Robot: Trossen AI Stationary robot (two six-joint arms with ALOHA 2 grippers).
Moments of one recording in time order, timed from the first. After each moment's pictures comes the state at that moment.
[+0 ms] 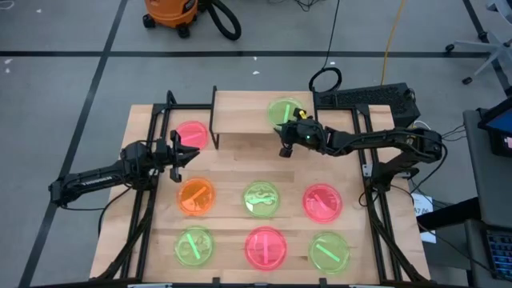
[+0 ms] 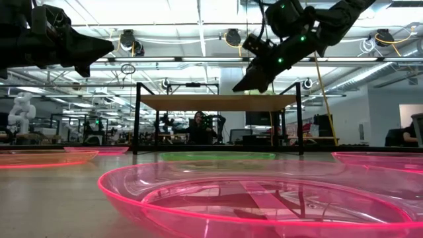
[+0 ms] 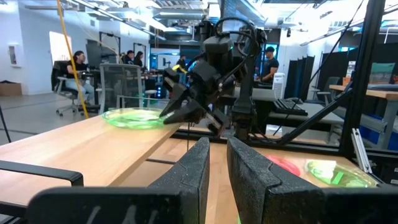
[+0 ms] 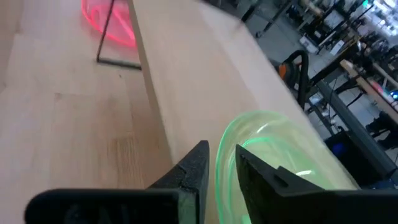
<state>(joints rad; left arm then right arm) 0.33 0.15 0.01 0.32 0.20 -0.08 -0.28 1.45 0.75 0.31 0.31 -0.44</state>
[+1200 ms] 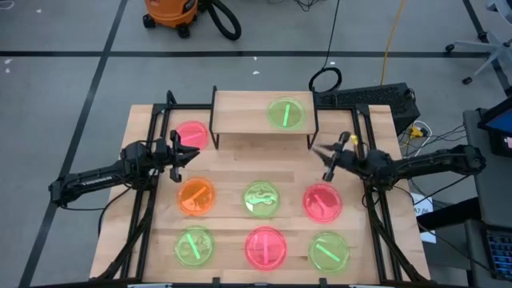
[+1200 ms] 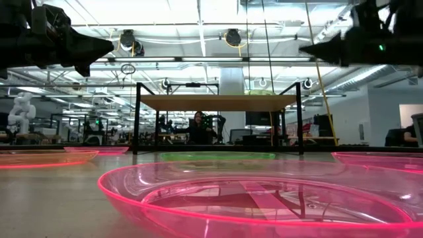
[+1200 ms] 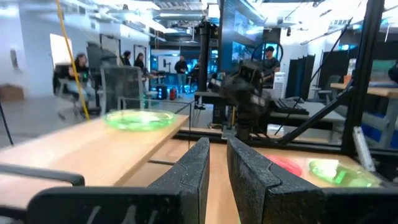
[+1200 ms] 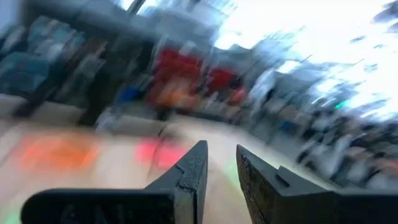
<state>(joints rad) 0.33 0.15 0.01 0.33 0.20 -0.04 -0.02 0.71 0.02 0.99 0.37 -0.37</state>
